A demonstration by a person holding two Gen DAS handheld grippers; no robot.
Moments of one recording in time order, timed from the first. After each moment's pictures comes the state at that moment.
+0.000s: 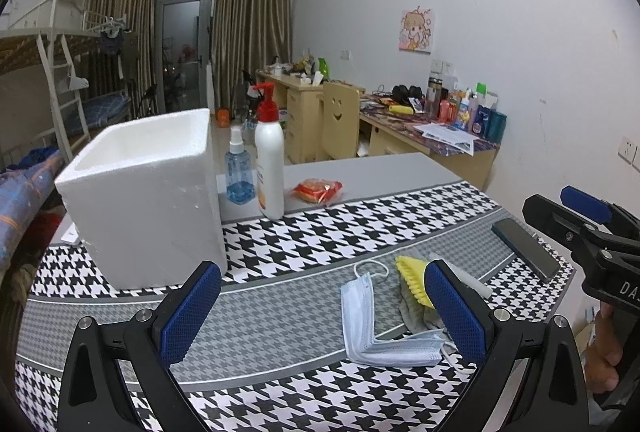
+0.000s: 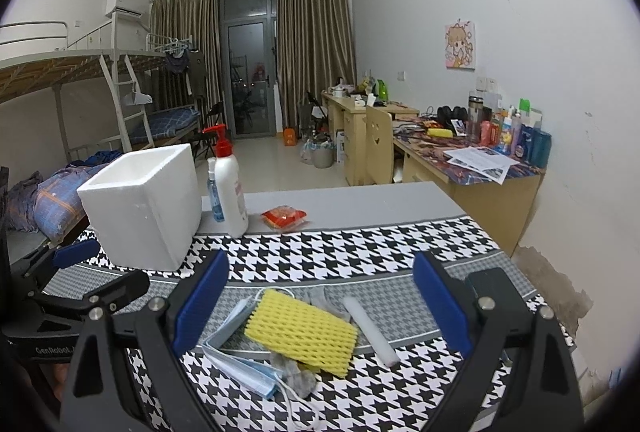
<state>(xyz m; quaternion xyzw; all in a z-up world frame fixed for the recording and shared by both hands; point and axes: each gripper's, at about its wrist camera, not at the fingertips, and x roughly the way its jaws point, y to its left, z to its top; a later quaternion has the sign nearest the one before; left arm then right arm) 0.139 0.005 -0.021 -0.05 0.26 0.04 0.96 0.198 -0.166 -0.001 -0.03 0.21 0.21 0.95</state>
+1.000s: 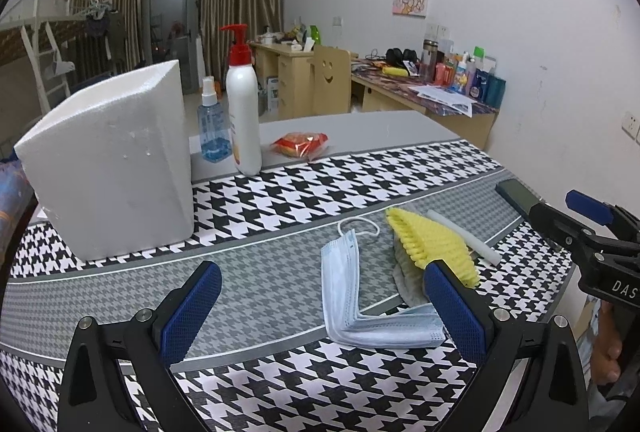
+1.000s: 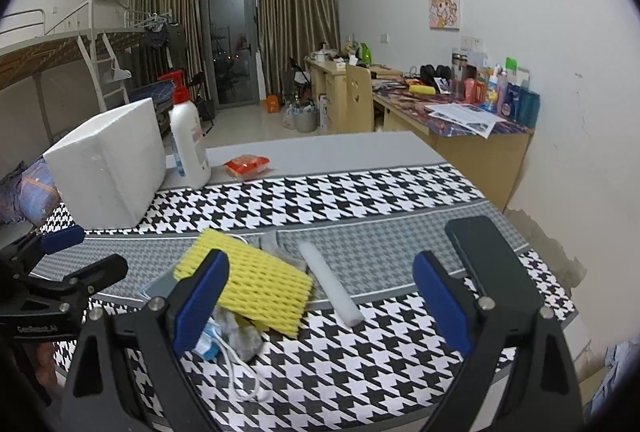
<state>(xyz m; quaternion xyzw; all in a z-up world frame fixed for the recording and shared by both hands) 0.164 -0.013 -0.065 -0.04 0.32 0.02 0.95 0.223 -0.201 -0.050 -0.03 0.27 0.18 0.94</state>
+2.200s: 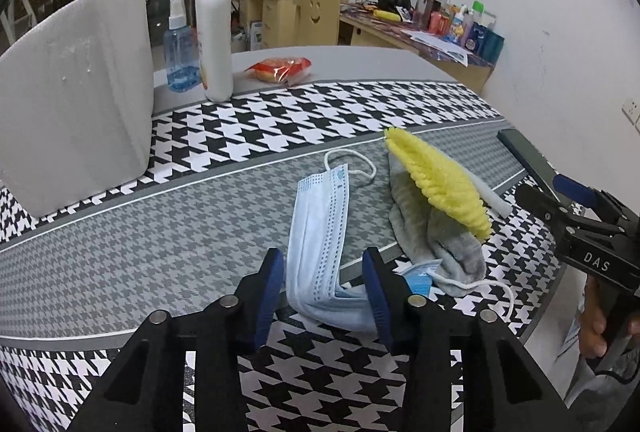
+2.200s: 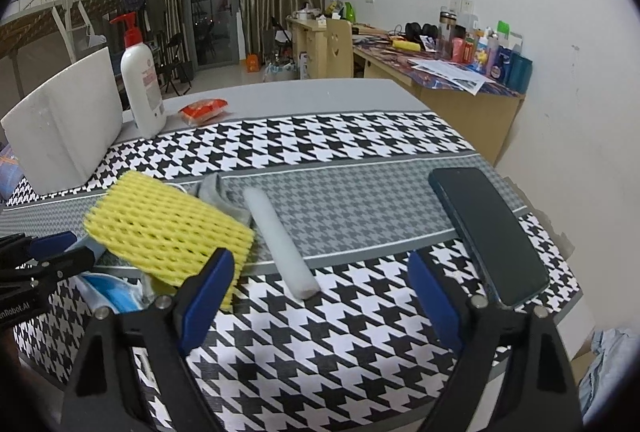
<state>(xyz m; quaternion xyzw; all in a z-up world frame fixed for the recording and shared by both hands) 0.187 -0.016 -0.113 -0.06 0.42 -0.01 0.91 0.260 -0.212 -0.097 -0.06 0.34 0.15 0.93</state>
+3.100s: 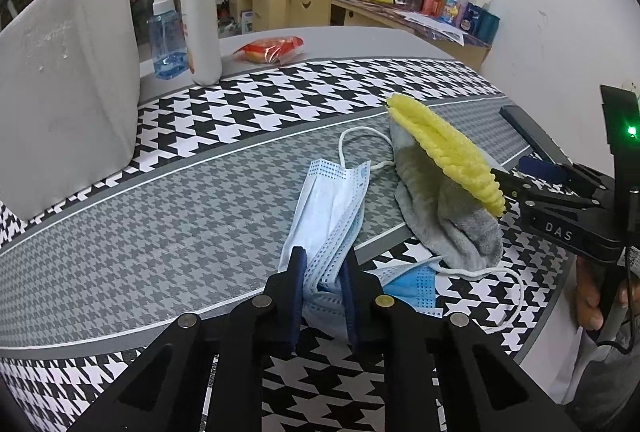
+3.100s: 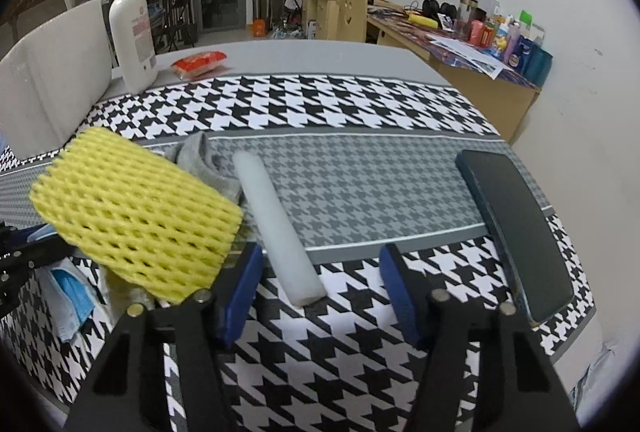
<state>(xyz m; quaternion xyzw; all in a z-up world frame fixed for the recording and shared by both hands) 0.195 -0.018 -0.128 -0.04 0.44 -0.02 0.90 0.288 -0.191 -0.129 -0.11 0.39 0.15 0.90</state>
